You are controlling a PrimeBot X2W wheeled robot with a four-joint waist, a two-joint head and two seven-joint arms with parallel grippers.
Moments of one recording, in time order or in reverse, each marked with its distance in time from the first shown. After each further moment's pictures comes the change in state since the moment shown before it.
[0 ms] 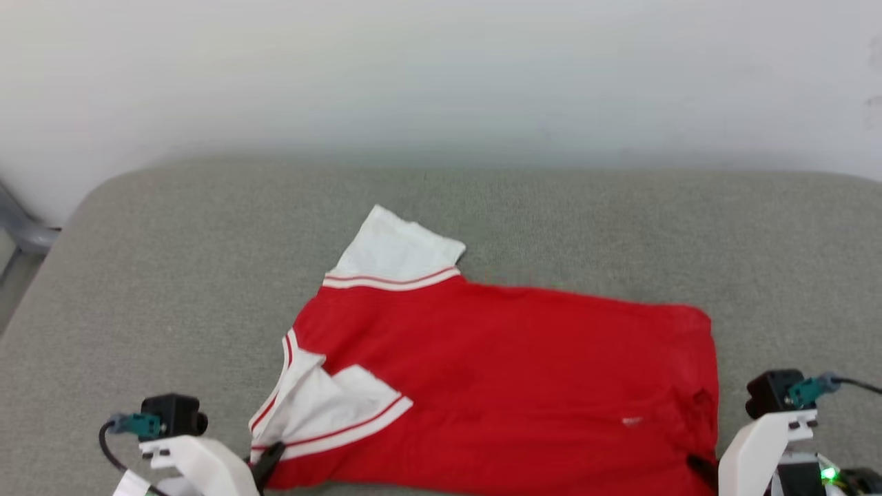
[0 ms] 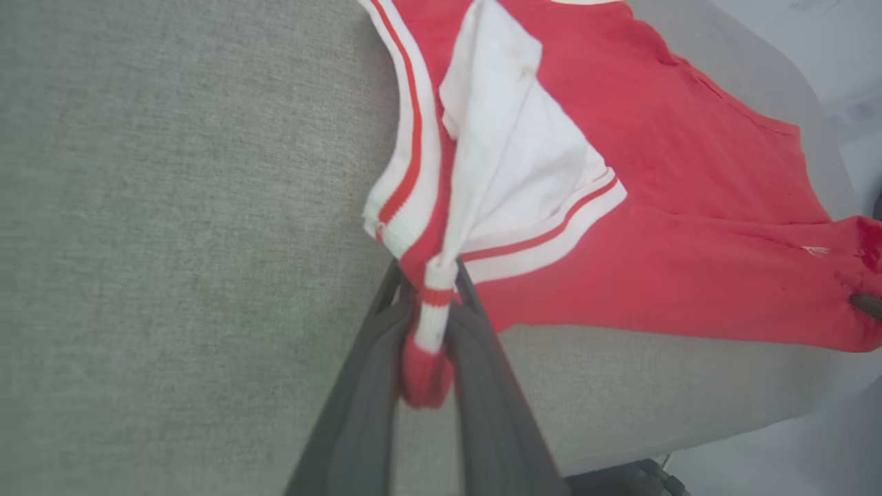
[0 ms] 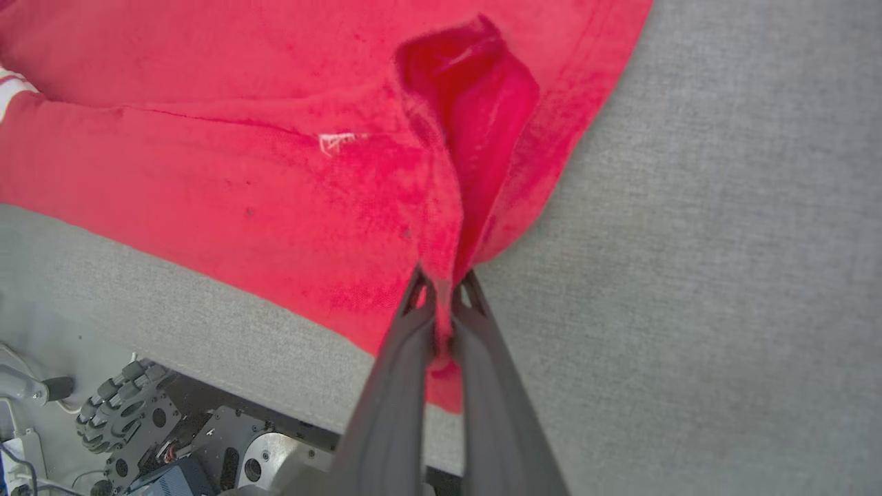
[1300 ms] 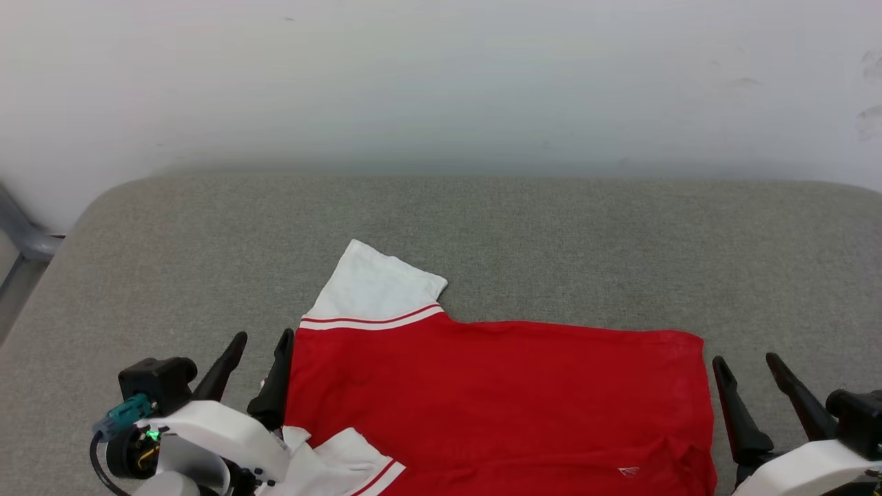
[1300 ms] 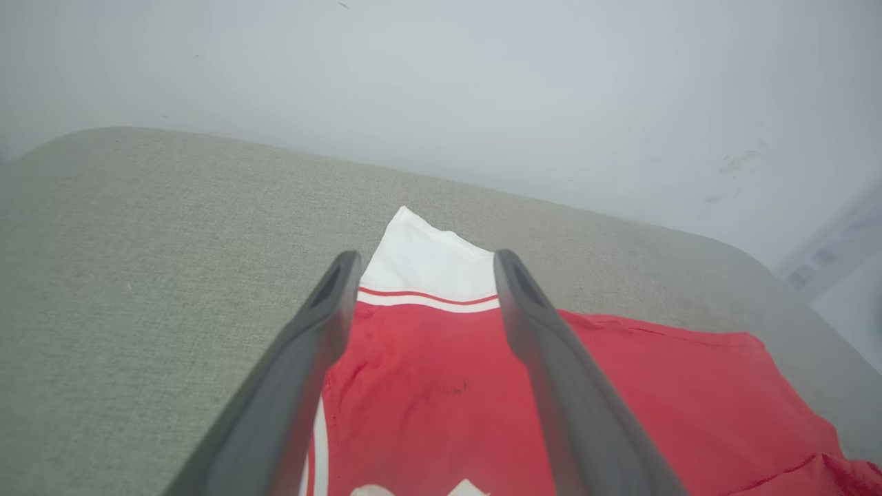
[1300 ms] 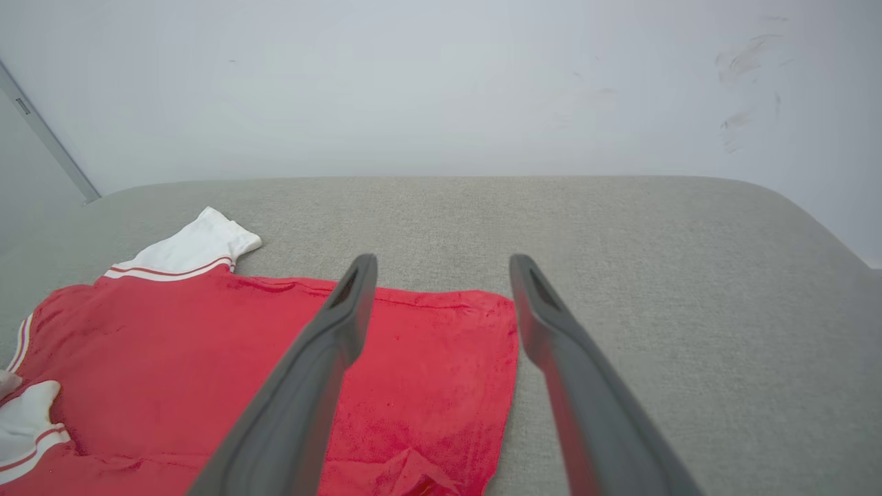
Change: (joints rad) left arm -0.042 -0.106 0.043 0.036 0.194 -0.014 -0.423; right arm 0.137 0.092 -0.074 -0.151 -0.174 0.000 -0.718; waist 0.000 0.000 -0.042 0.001
